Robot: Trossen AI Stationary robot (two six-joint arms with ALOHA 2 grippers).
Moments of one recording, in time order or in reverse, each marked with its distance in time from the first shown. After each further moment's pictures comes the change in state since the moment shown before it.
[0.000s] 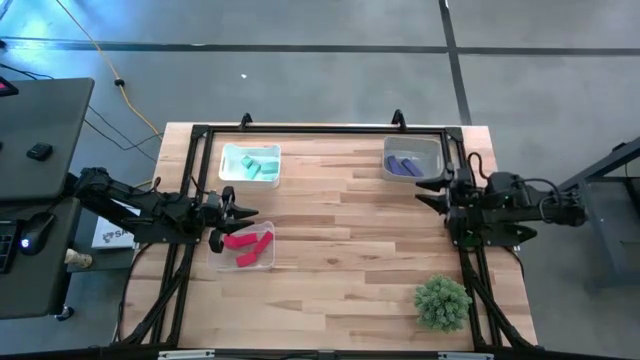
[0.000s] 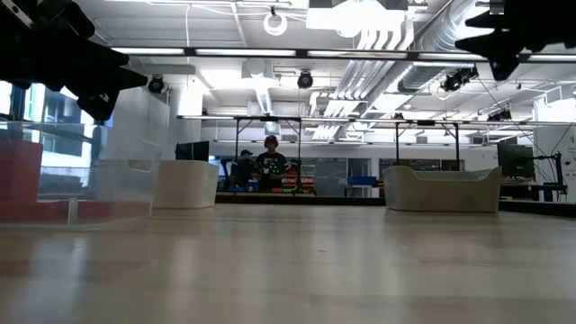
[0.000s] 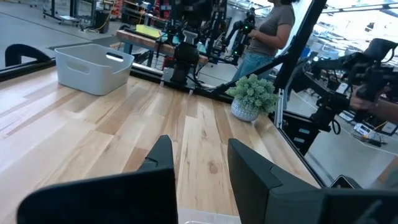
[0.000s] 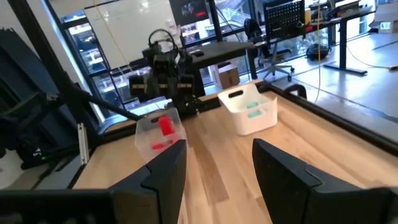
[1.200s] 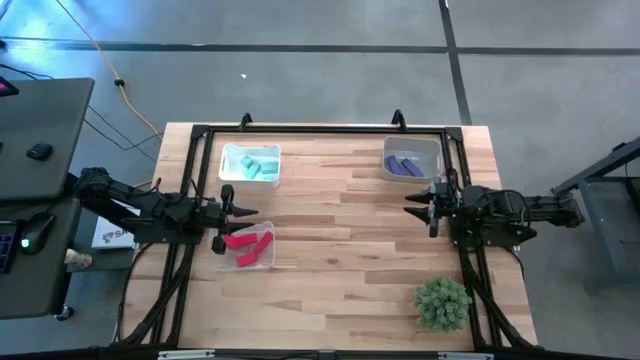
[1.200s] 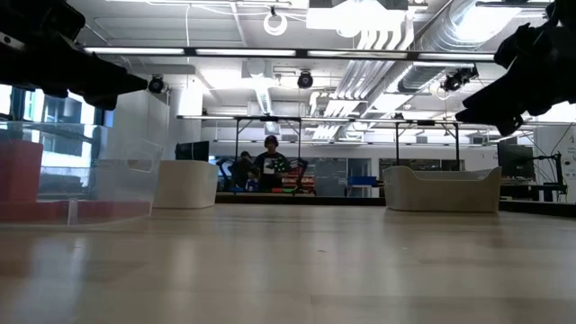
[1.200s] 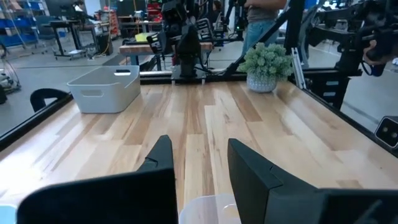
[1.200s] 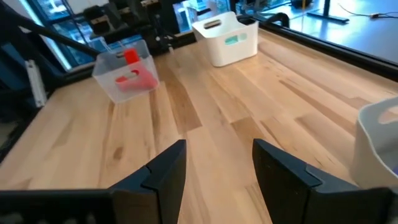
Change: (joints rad) left arm 0.000 0.000 0.001 -0.052 -0.003 0.315; right arm 0.005 -0.071 -0.234 -0.066 0.027 0.046
